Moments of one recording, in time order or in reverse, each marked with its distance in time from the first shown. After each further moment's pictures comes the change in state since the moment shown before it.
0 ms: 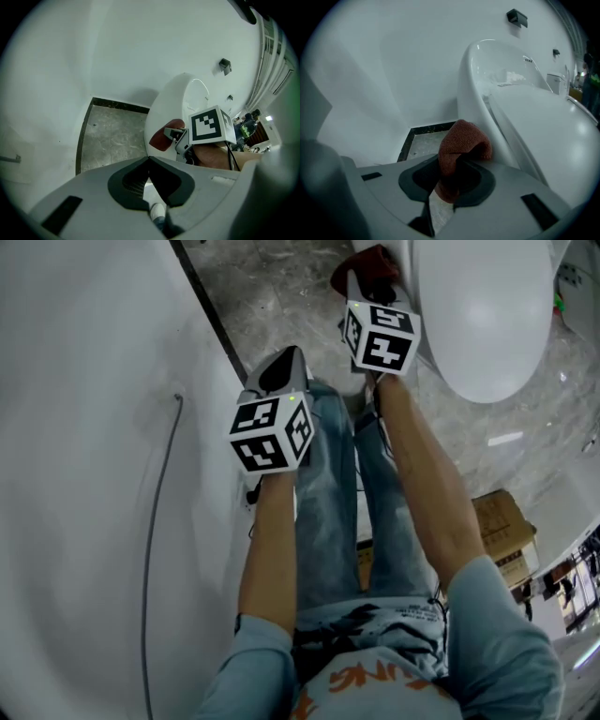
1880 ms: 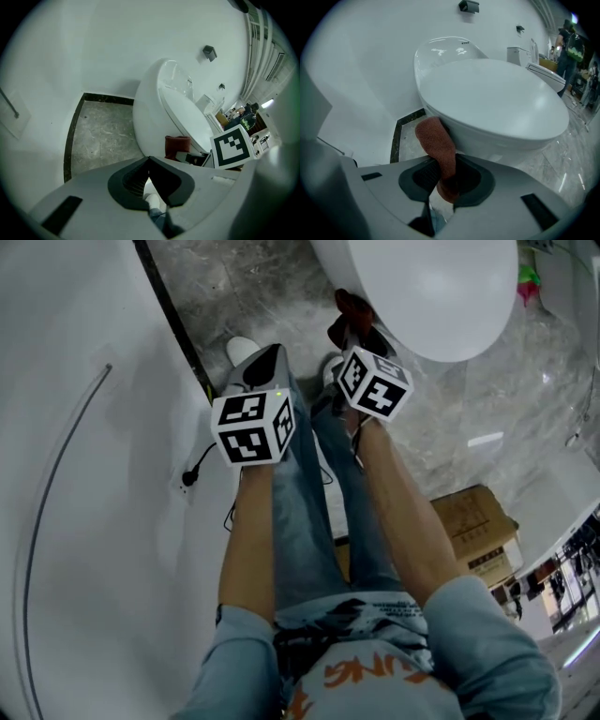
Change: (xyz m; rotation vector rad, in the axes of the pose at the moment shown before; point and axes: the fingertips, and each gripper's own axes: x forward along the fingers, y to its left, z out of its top) left arm 0.011 -0.085 -0.109 0.087 0.006 -0.004; right arm -0.135 -0.109 -0.163 0.281 0.138 -0.107
